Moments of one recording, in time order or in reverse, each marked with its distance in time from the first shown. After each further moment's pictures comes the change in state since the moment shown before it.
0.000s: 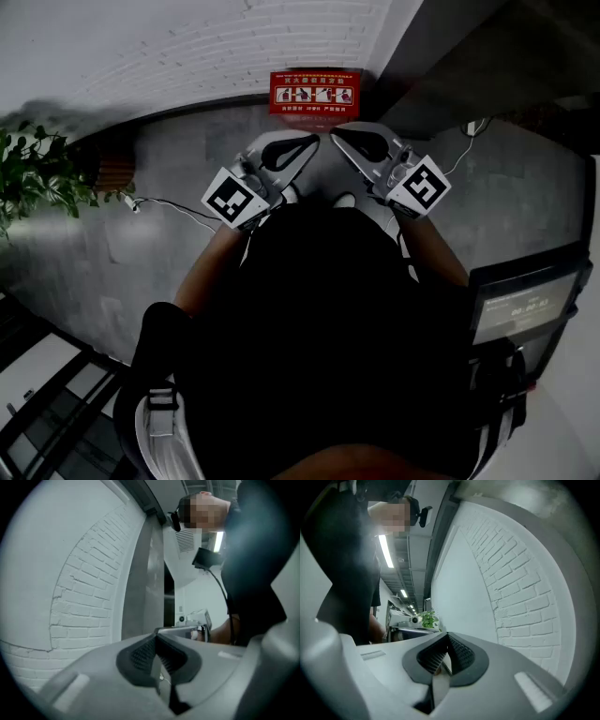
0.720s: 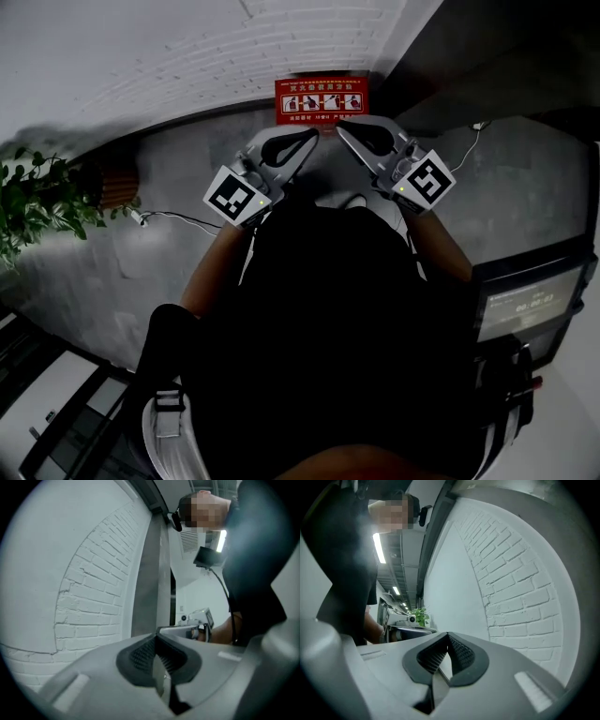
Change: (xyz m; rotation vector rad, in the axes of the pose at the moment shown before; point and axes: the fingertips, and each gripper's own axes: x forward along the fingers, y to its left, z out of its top) left arm 0.001 0.092 -0.013 -0.019 0.000 -0.017; right arm 0.058 -0.066 -0.017 -0.005 0.033 -0.087
